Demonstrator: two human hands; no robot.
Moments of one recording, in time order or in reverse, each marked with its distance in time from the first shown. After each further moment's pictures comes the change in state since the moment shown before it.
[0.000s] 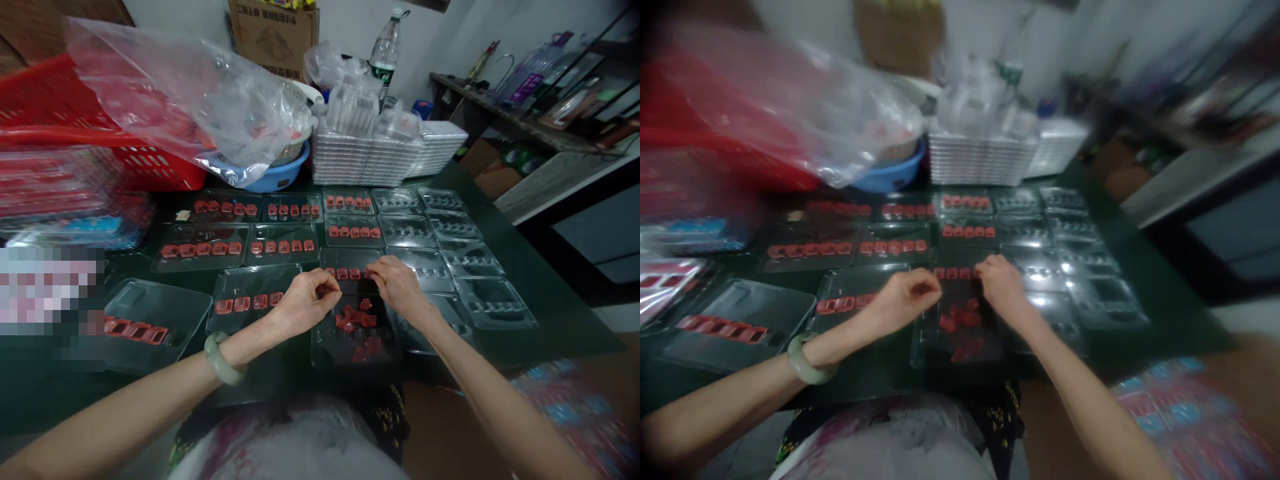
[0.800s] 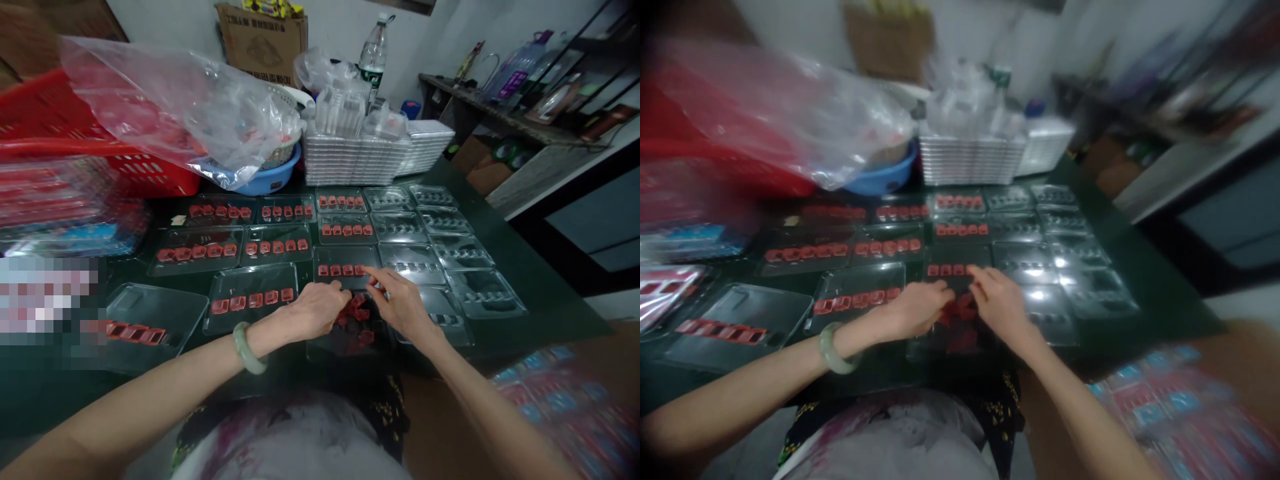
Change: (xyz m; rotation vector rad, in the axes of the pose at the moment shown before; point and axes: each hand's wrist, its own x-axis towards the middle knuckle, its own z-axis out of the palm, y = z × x) left_hand 0.007 0.006 0.019 0.799 -0.424 0.224; right_hand -0.041 -0.018 -0.007 0.304 0.164 0.086
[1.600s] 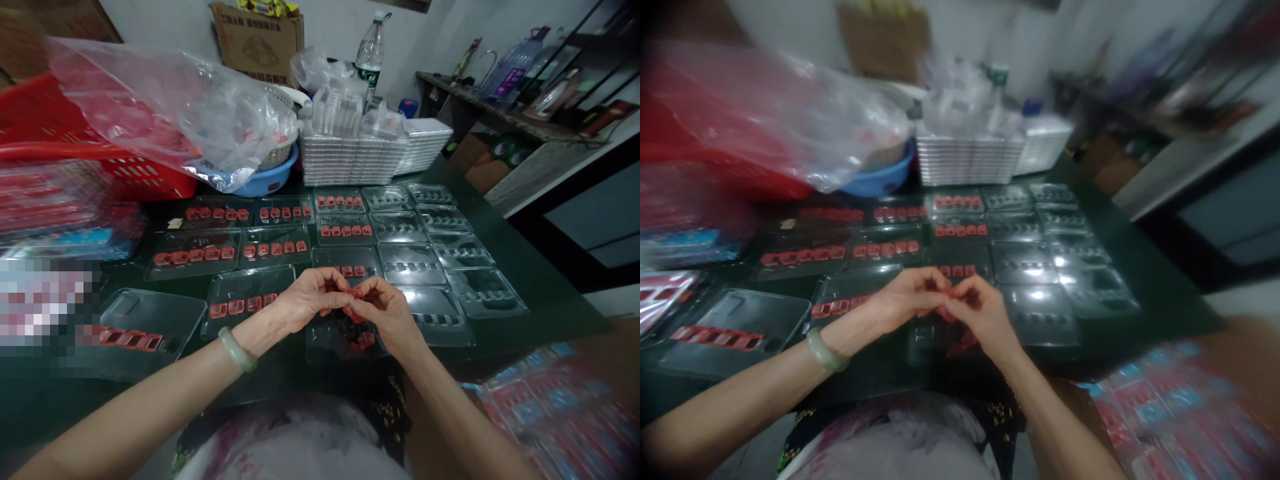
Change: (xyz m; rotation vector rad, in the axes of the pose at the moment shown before) left_hand -0.002 -0.002 -0.009 -1.587 0.177 -0.168; right_hand -0.011 -0.037 0.015 1.284 -0.004 0.401
